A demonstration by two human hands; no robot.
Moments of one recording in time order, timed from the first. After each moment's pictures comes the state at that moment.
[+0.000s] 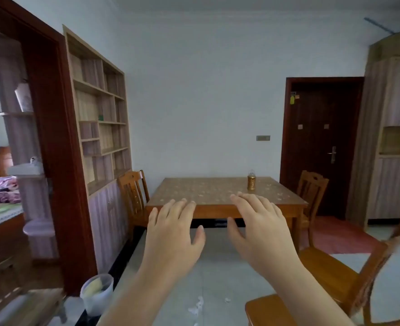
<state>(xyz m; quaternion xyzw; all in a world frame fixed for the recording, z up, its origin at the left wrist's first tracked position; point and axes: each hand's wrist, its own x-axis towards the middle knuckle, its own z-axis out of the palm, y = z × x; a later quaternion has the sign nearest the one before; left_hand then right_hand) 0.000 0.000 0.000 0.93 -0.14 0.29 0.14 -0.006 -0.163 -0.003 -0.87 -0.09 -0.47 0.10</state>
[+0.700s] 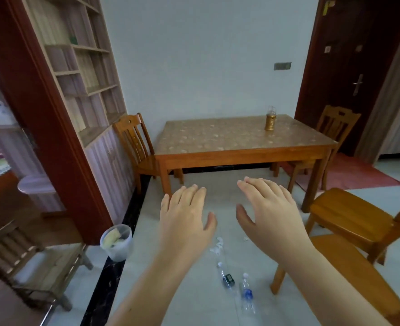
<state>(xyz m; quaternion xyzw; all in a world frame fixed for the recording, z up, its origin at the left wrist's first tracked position) 0.221 0.139 -0.109 0.94 -0.17 0.22 0.20 0.202 -0.021 -0.110 -0.91 -0.07 -0.40 0.08</state>
